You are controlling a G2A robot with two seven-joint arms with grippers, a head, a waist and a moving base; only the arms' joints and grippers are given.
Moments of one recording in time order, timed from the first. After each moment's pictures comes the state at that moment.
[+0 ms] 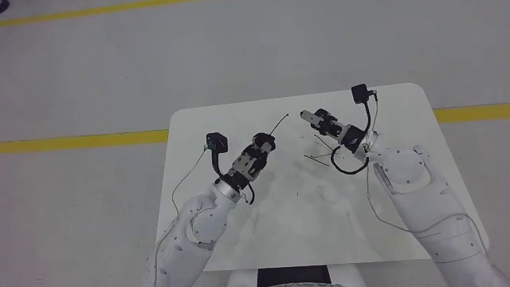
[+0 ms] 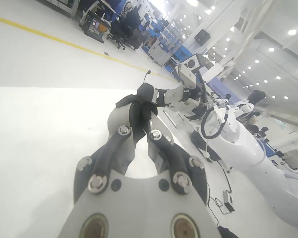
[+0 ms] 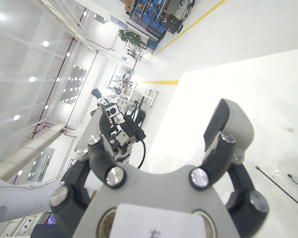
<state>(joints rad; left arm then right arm) 1.58 -1.17 -1.11 -1.77 0.60 -0.34 0.04 -1.35 -1.22 1.27 -1.63 -0.12 -0.25 0.58</state>
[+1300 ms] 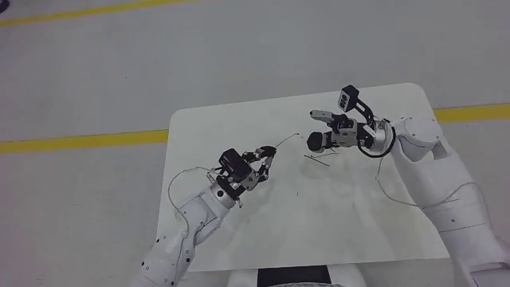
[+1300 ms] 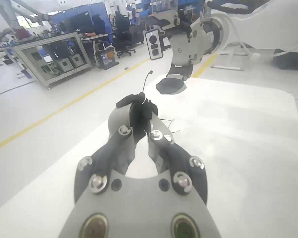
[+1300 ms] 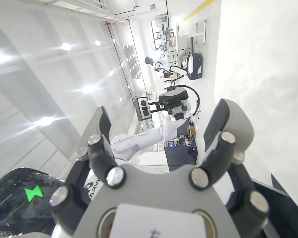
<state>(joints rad) 1.59 -1.11 -1.13 -1.78 1.46 -0.34 0.32 -1.18 -1.20 1.30 -1.40 0.45 0.15 1.18</state>
